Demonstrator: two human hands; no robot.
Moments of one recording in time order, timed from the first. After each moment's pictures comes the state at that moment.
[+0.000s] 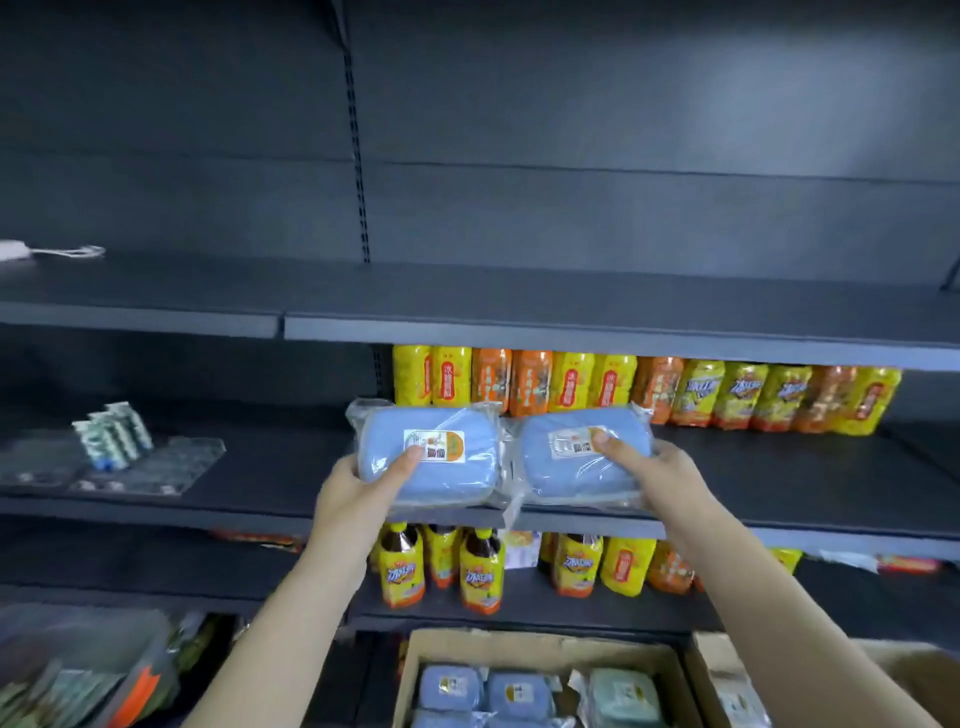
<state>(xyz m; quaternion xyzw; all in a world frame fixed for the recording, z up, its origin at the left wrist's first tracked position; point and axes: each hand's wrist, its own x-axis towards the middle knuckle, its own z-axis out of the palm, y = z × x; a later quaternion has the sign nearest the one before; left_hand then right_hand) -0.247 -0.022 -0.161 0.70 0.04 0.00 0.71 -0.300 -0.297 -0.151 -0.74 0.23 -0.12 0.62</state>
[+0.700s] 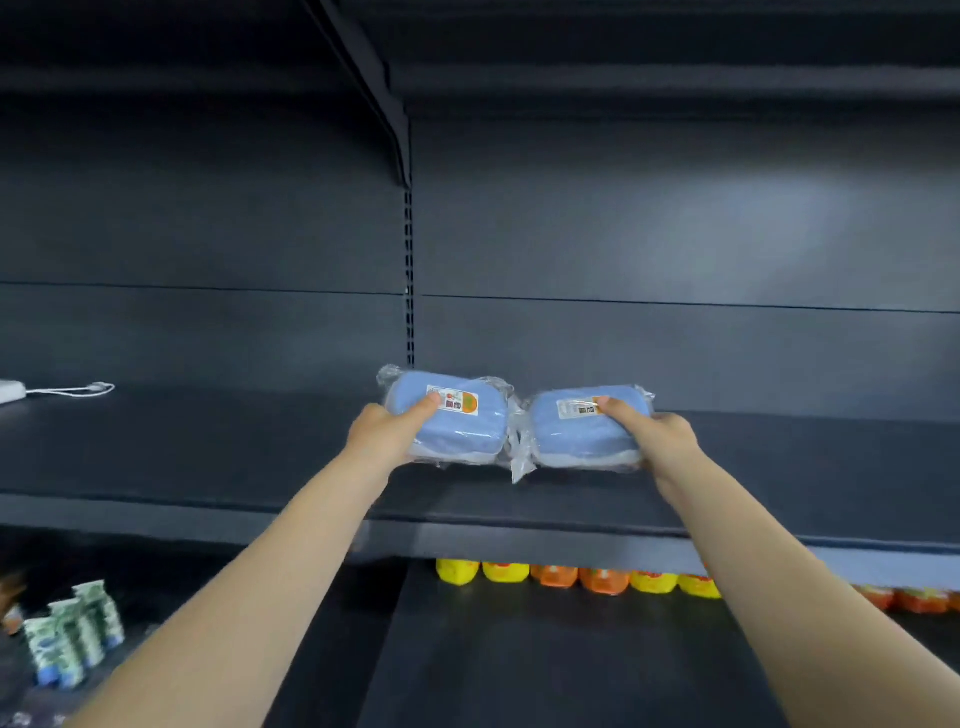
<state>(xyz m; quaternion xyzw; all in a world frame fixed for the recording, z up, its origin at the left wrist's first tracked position) 0.041 0.006 -0.012 0.75 -0.03 0.00 0.66 -0.031 -0.263 -0.016 -0.71 0.23 -0.23 0.62</state>
